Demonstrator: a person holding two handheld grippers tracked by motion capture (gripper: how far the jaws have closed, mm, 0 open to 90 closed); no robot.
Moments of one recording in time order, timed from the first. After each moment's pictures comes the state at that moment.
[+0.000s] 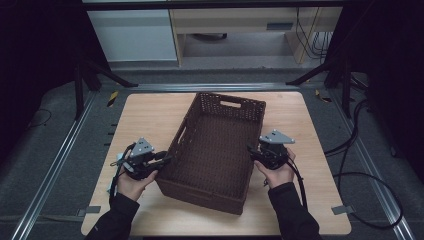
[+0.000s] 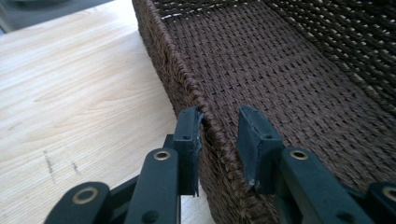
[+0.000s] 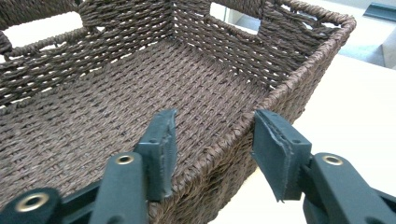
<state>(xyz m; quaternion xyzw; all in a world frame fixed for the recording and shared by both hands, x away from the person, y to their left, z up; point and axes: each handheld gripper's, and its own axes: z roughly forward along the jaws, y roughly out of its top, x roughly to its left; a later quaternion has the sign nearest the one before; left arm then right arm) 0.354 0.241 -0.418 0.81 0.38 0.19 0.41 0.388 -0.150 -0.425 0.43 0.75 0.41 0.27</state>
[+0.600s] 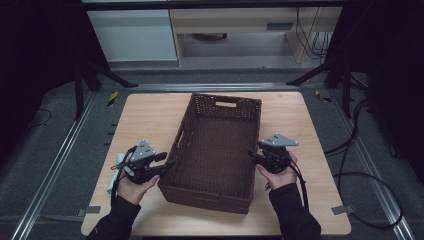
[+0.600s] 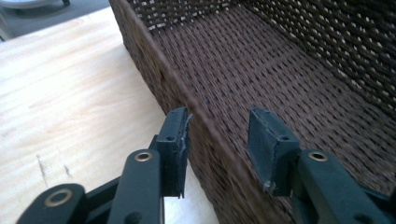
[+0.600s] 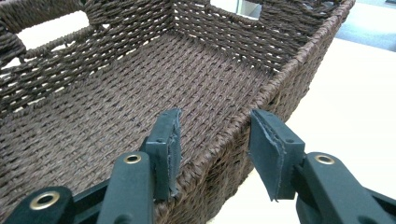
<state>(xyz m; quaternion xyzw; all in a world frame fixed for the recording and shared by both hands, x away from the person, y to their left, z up) 0.346 0.235 -0.411 0.81 0.37 0.19 0.42 0.377 -0.154 -0.423 0.43 0.76 0.42 0.24</state>
